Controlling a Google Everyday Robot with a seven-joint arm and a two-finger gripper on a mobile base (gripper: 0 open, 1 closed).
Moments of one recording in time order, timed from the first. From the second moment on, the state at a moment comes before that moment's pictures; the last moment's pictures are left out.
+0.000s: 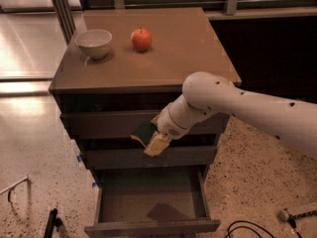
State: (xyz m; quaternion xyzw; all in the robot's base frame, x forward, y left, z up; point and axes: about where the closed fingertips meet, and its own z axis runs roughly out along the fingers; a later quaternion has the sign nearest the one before) arm 0.539 0.011 0.684 -0.62 0.72 0.19 0.23
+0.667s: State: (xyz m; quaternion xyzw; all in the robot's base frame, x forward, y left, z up) arm 0.561 0.000 0.788 -0.58 0.75 0.20 0.25
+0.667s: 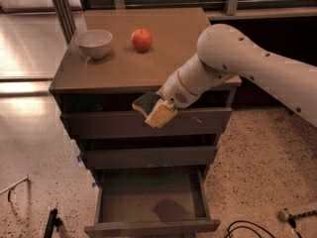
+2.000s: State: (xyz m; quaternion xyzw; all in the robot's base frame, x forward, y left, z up) arm 0.601 0.000 0.858 -0.59 0.74 0.16 0.29
